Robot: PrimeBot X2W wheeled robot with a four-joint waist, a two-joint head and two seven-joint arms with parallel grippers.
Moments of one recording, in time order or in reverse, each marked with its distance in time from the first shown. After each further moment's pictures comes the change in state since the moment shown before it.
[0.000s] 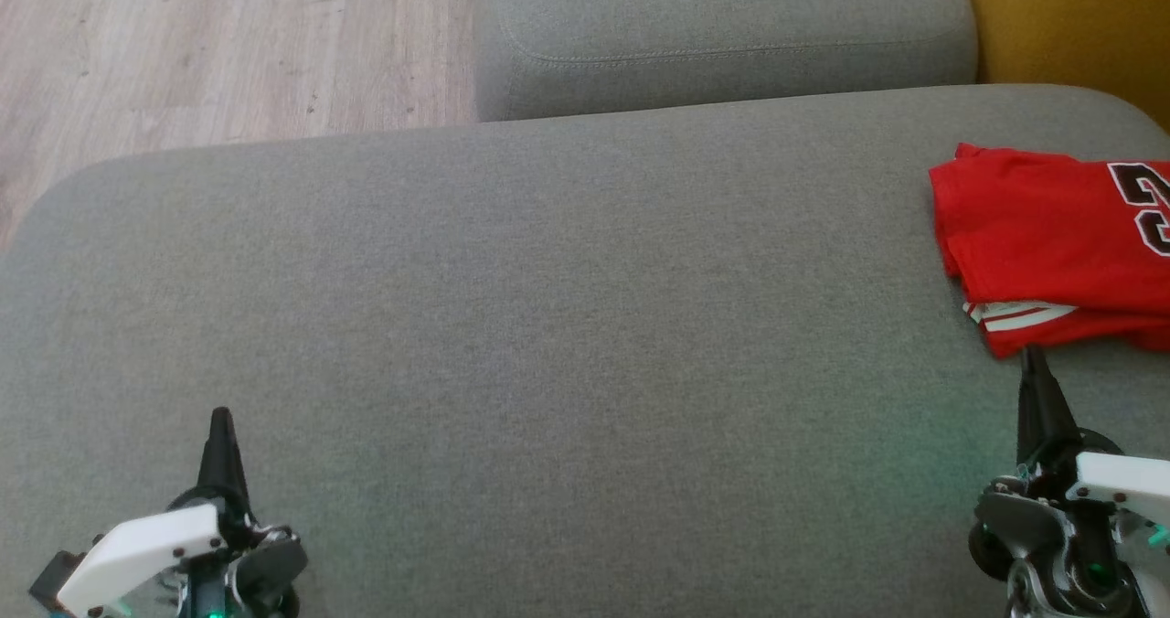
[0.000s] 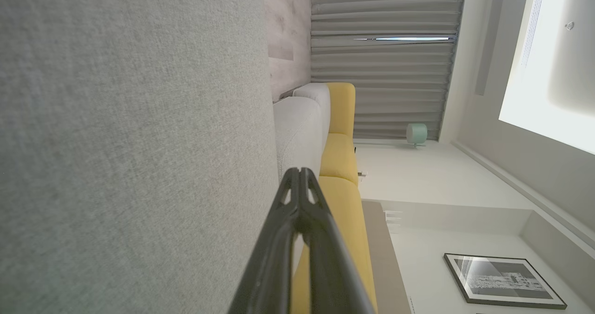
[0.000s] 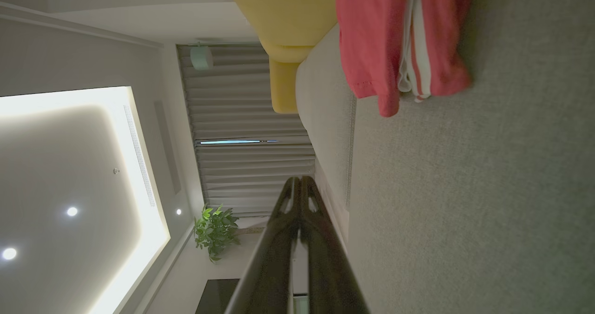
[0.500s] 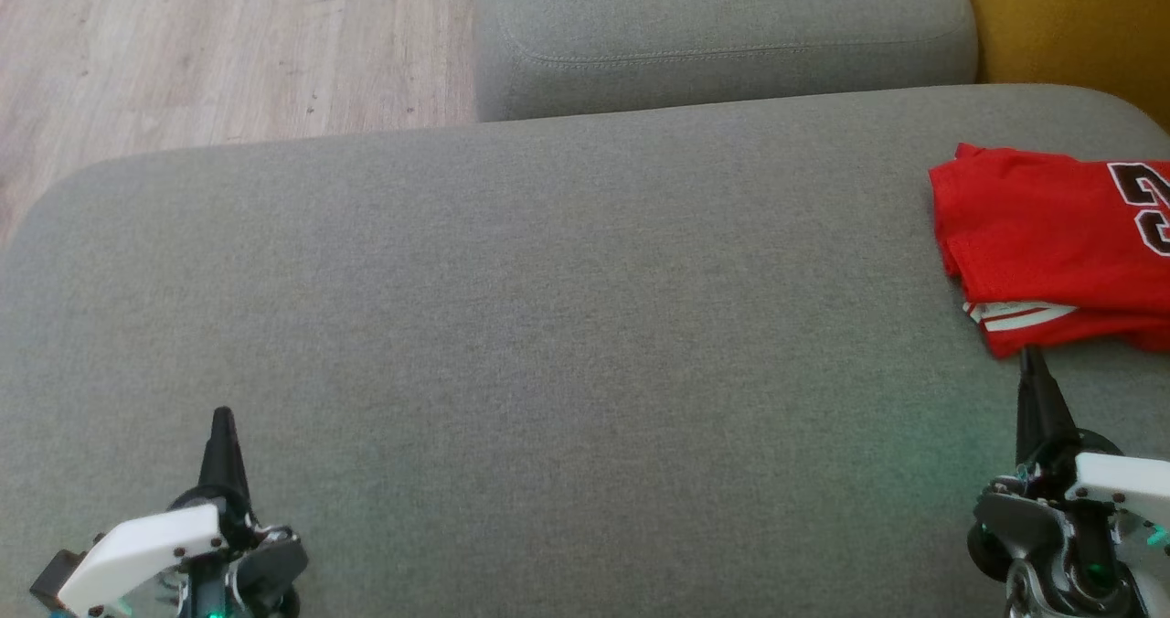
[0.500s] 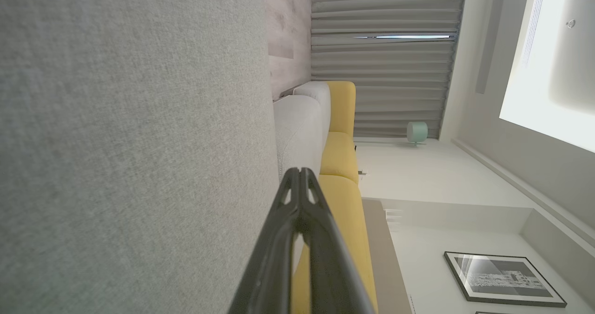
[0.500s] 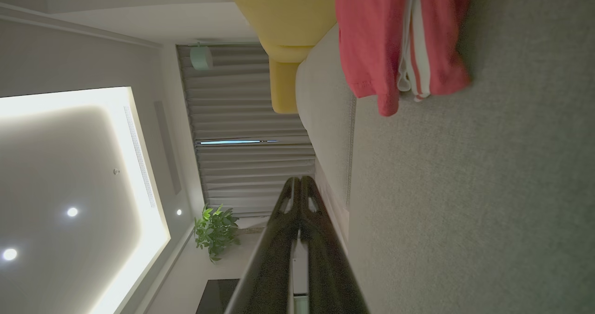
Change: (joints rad) left arm 0.000 -0.002 0.002 0.000 0.003 0.000 0.007; right arm 0.000 0.004 -0.004 0.000 -0.002 0.000 0.003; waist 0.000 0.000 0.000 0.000
